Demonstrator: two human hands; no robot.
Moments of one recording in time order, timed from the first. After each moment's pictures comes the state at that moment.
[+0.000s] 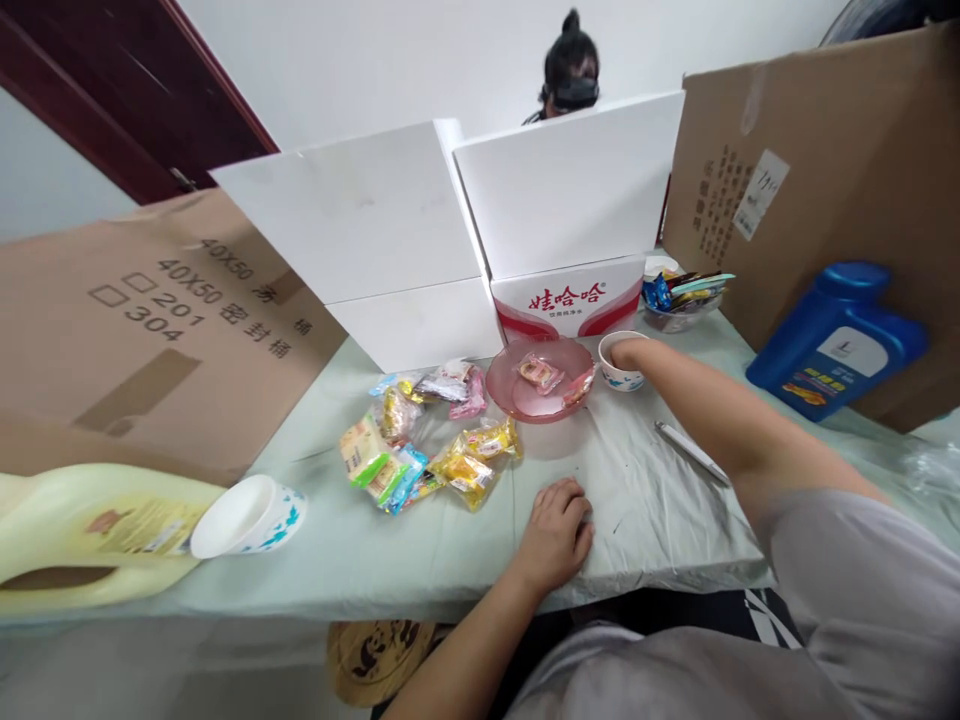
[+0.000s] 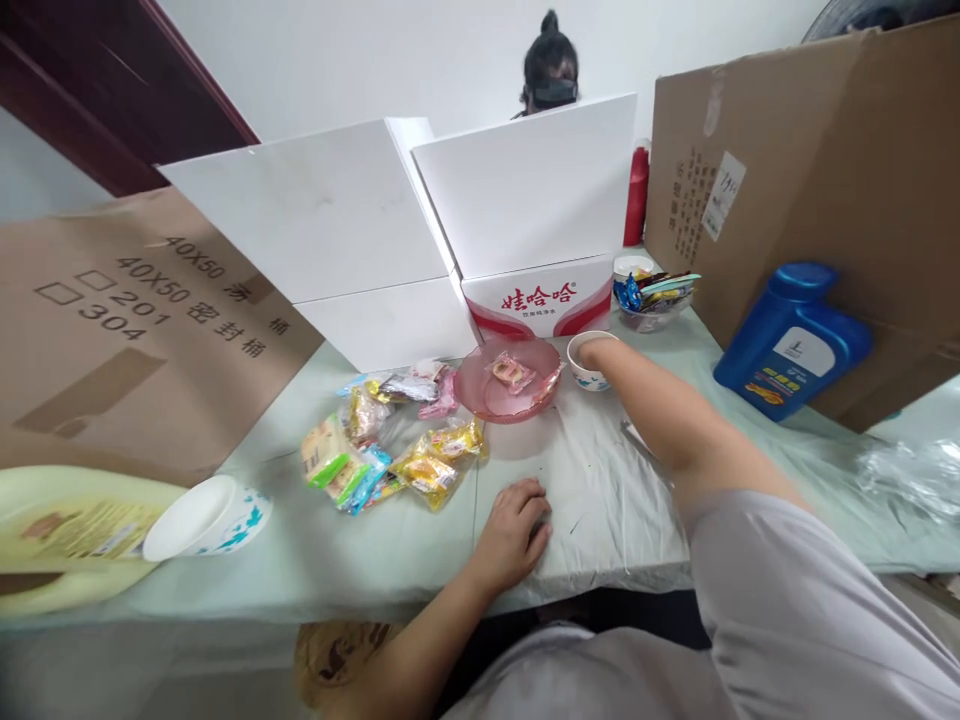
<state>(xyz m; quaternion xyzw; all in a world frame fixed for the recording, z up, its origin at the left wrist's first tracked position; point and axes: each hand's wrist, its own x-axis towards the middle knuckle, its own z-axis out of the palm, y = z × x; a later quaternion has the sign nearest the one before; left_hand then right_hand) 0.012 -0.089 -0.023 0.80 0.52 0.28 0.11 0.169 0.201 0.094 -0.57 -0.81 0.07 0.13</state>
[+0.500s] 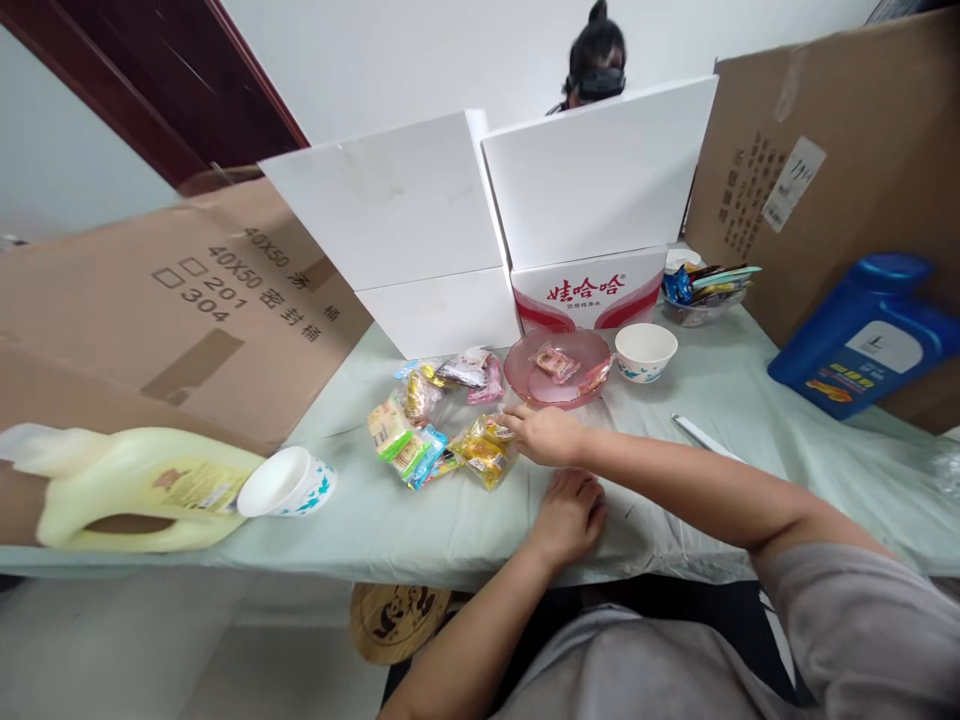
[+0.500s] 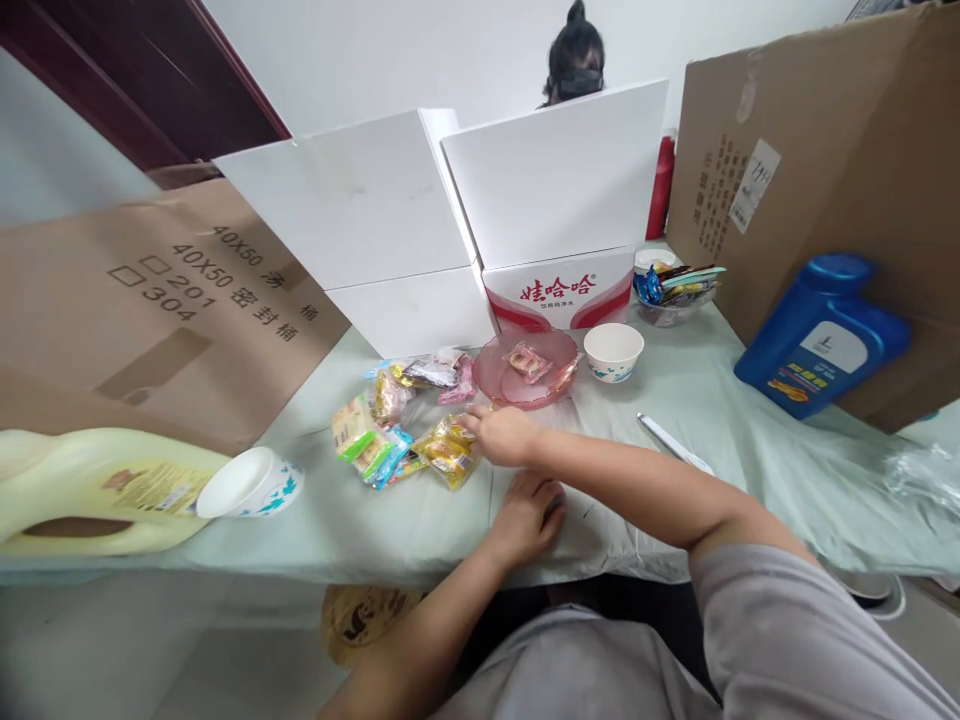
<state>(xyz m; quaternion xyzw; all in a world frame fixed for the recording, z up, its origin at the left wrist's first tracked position) 0.013 -0.086 -0.026 0.79 0.54 0.27 0.11 0.053 0.031 0.072 -0.23 -0.97 0.08 0.07</state>
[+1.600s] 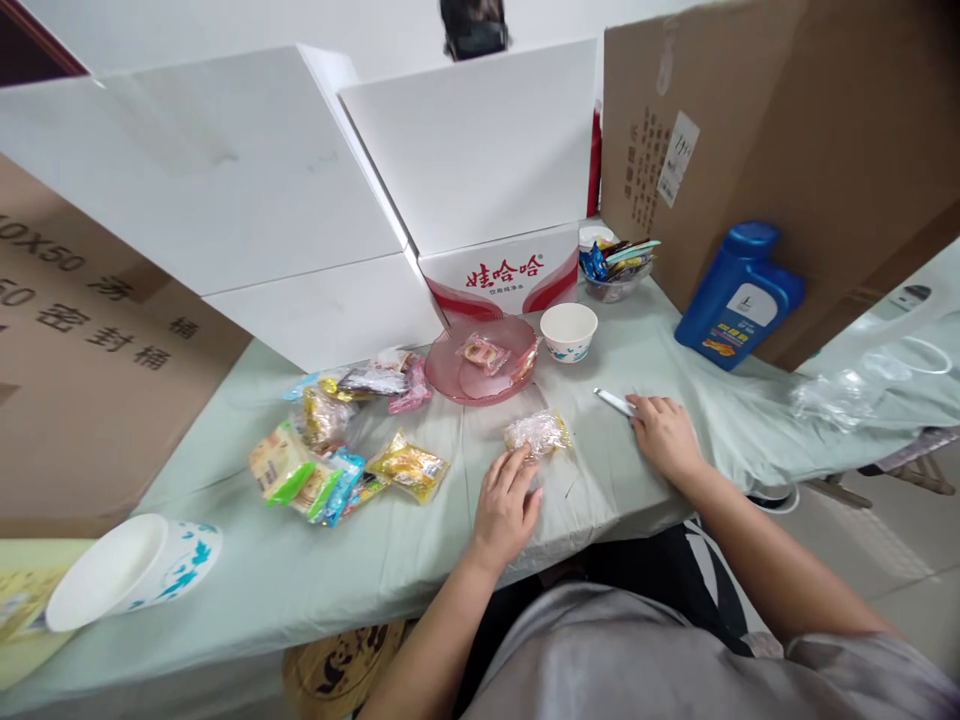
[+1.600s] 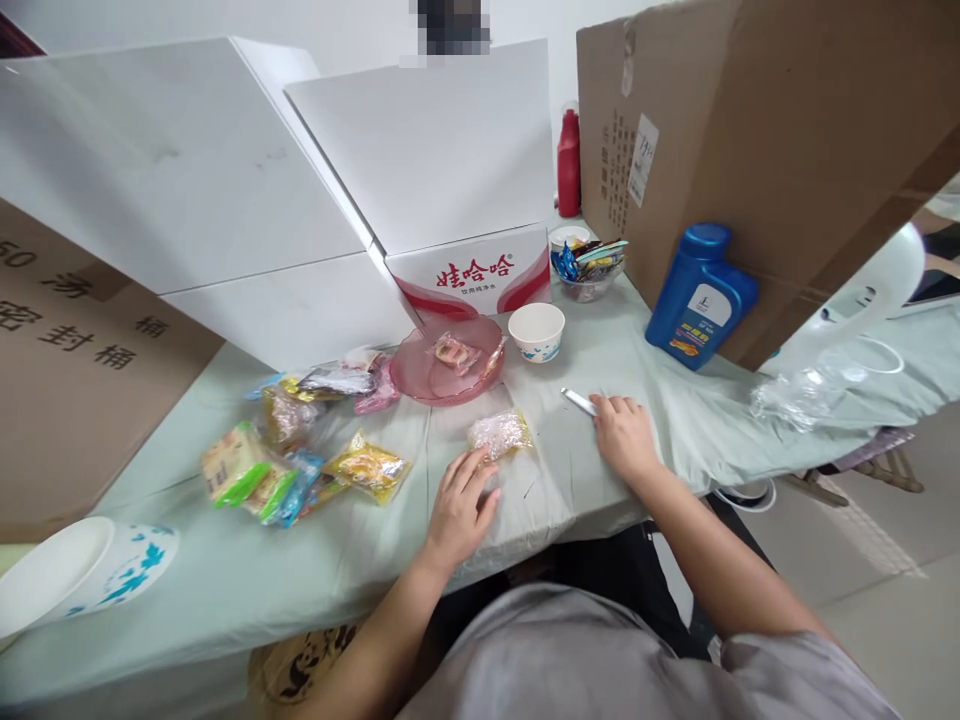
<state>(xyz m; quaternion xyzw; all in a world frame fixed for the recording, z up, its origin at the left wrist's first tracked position) 0.007 -0.087 -0.023 0.81 0.51 0.30 0.00 0.290 0.001 -0.005 -0.59 -0.77 -0.01 0.22</state>
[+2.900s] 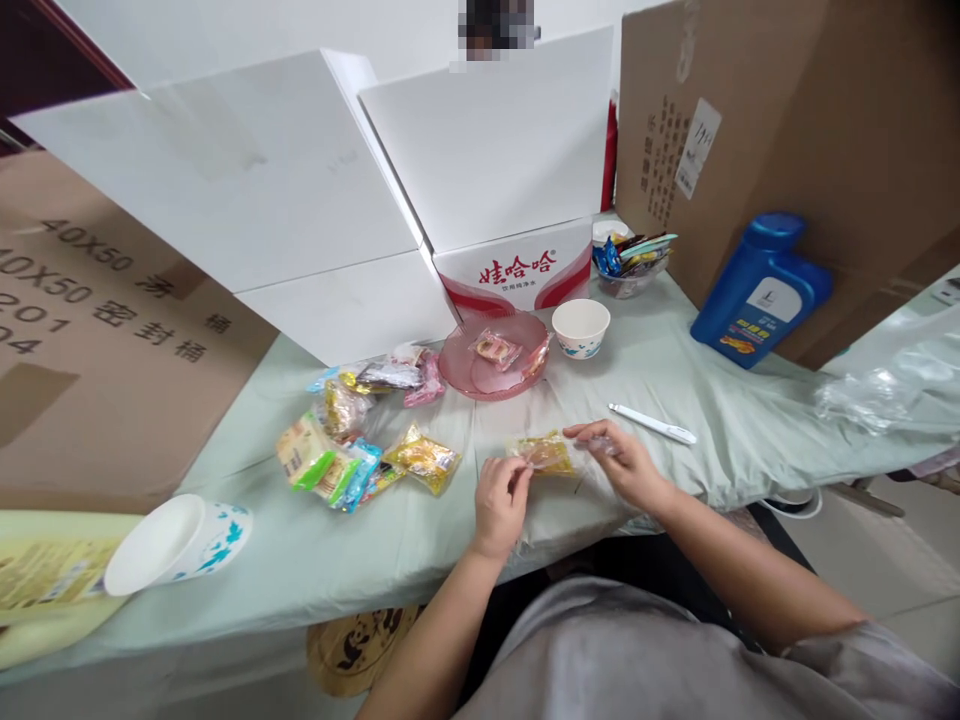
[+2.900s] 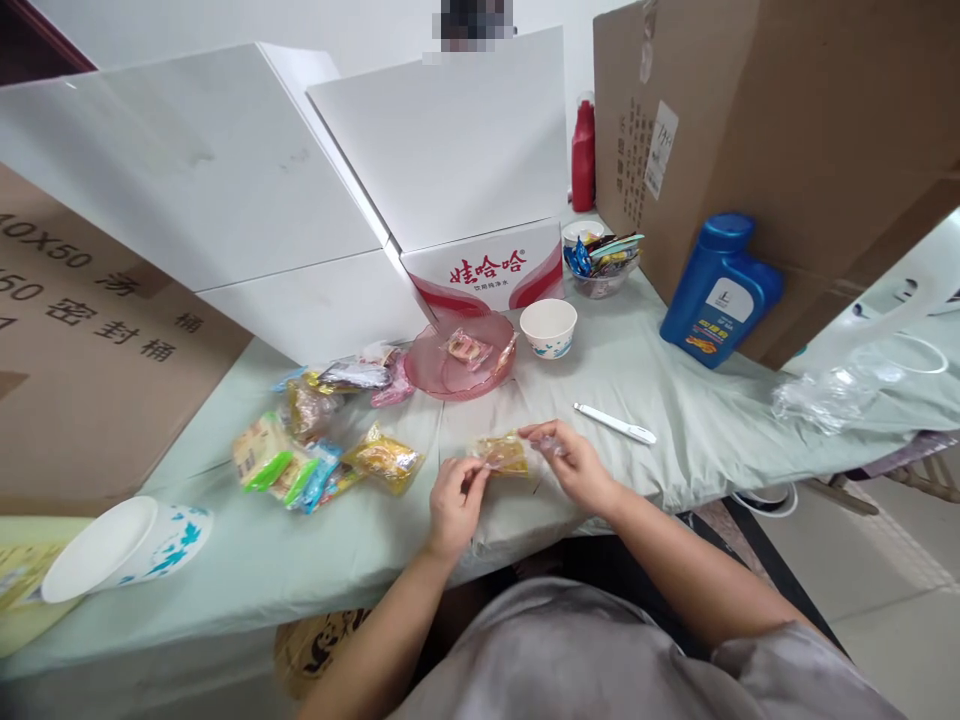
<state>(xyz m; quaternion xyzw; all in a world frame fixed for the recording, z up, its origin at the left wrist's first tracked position) -0.001 -0.087 -0.026 0.69 0.57 0.44 0.06 0.216 -0.033 0.006 -0.33 -0.70 0.44 0.45</state>
